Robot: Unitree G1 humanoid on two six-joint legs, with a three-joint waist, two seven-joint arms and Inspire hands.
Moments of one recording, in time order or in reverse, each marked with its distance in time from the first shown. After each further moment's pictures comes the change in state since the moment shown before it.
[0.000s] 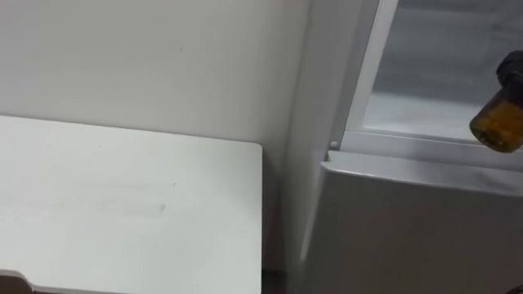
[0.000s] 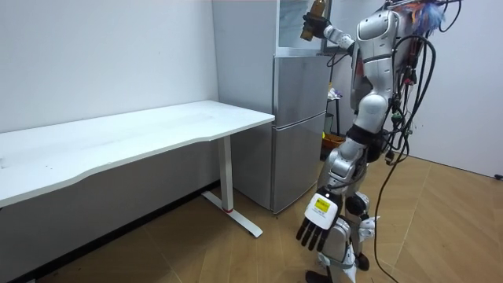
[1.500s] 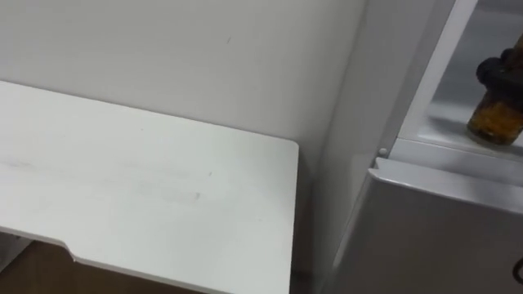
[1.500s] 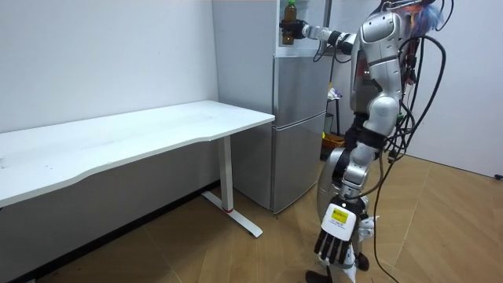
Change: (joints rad) left arm 0.032 0.043 0.022 0.005 0.022 -0.004 -0.064; right arm -0.351 -0.149 0.270 0.566 -0.007 0.002 0.048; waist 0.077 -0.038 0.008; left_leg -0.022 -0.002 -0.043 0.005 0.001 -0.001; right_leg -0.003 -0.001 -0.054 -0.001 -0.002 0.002
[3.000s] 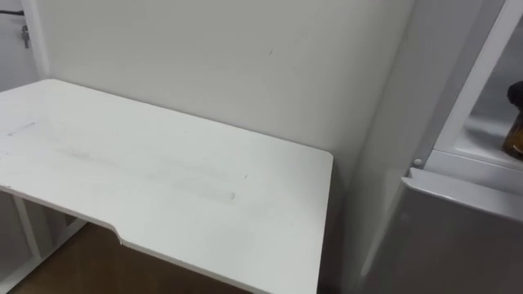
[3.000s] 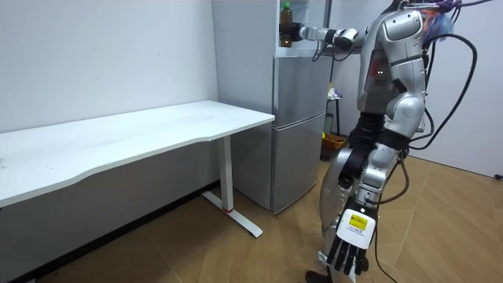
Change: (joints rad) left arm 0.021 0.022 -0.011 -0.079 -0.011 0.025 0.026; right arm -0.077 -0.054 0.058 0.327 -0.035 -0.083 0.074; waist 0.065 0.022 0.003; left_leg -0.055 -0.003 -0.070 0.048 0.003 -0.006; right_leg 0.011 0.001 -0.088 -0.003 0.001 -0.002
